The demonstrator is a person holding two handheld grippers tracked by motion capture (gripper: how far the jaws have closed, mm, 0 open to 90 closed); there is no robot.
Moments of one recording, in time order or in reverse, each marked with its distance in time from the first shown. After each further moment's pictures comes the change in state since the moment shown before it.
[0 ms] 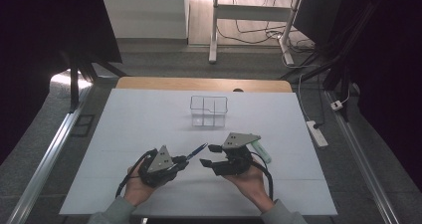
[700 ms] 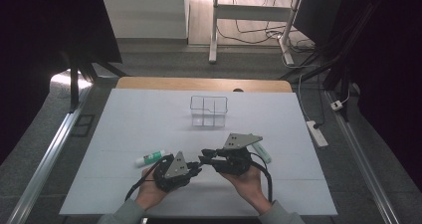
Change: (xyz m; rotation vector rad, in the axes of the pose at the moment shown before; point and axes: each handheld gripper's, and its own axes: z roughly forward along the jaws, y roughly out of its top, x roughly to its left) left arm -0.020 0.009 0.024 0.018 -0.046 0.068; right arm 0.004 0.002 -0.002 -0.071 0.075 0.012
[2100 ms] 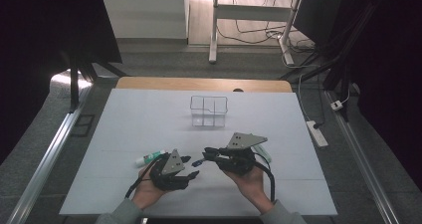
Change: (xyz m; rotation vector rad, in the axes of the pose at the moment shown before) left arm 0.006 -0.009 -0.001 0.026 0.028 -0.089; right arm -0.001 0.001 -0.009 -0.025 -0.053 -0.027
